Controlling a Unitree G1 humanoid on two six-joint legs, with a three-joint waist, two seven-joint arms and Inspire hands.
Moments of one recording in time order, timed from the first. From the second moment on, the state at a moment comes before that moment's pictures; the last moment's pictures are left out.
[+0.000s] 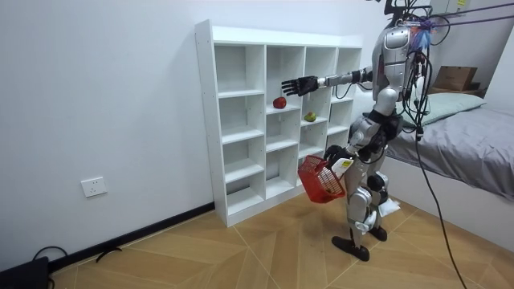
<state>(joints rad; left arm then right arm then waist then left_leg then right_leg) 0.07 0.16 0.00 1.04 -0.77 -0.01 -0.12 -0.41 -0.18 0.37 0.30 0.18 0.11 -0.28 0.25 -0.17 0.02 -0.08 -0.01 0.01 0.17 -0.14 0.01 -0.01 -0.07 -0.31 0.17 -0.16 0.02</state>
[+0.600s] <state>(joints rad) 0.03 0.16 0.02 1.04 -0.77 -0.01 -0.14 -0.52 -0.23 0.29 0.45 0.12 0.10 -0.43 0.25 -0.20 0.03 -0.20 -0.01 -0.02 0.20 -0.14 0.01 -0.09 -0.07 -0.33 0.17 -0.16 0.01</state>
